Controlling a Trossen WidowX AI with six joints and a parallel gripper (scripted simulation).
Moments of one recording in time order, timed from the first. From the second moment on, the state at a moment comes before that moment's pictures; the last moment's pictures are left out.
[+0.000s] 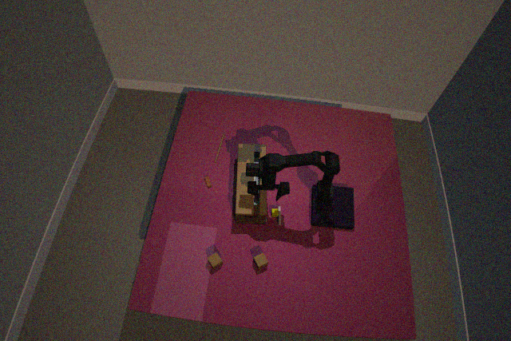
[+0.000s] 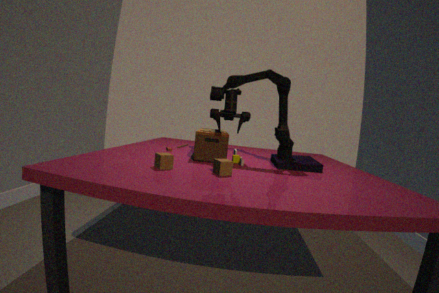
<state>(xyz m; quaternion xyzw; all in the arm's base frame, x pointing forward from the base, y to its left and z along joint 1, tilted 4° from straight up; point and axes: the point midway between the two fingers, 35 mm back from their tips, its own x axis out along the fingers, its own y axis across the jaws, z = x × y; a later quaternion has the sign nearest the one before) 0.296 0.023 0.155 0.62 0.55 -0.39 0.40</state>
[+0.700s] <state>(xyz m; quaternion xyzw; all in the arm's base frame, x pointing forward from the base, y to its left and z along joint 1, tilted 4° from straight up) 0.290 0.033 0.172 0.45 0.62 -0.20 0.61</state>
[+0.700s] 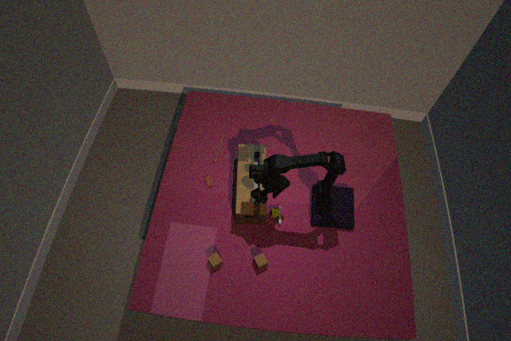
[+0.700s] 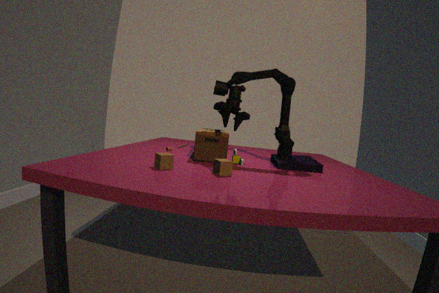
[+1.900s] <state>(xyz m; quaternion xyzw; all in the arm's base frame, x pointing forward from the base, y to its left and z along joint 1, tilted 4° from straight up) 0.272 0.047 0.175 -0.40 0.47 0.36 0.70</state>
